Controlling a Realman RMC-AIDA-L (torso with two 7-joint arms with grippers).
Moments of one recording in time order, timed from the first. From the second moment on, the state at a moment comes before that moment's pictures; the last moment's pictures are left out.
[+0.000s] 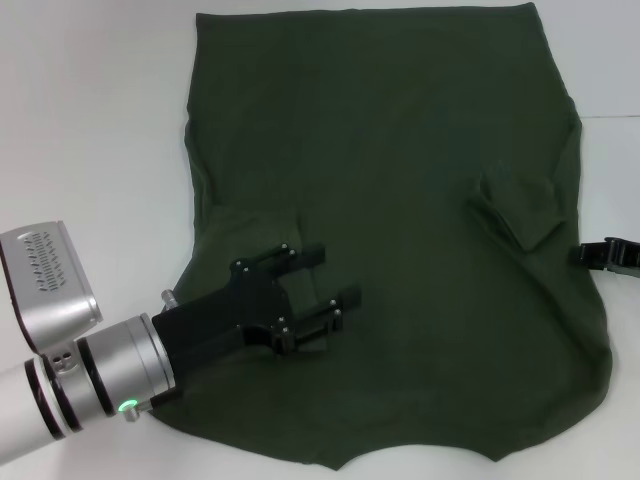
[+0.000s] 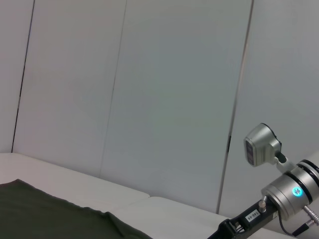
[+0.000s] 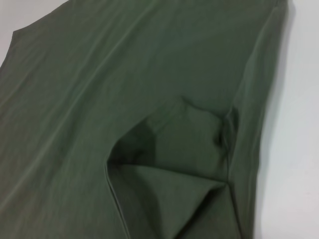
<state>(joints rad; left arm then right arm) -0.52 -2.17 0.91 0.28 1.50 1.41 -0.88 0.57 1.98 -0.63 -0.57 -2.29 -1.00 2.24</state>
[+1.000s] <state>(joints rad) -0.52 -2.17 0.91 0.28 1.50 1.41 -0.88 0.57 1.98 -0.63 -0.56 -2.29 -1.00 2.22</state>
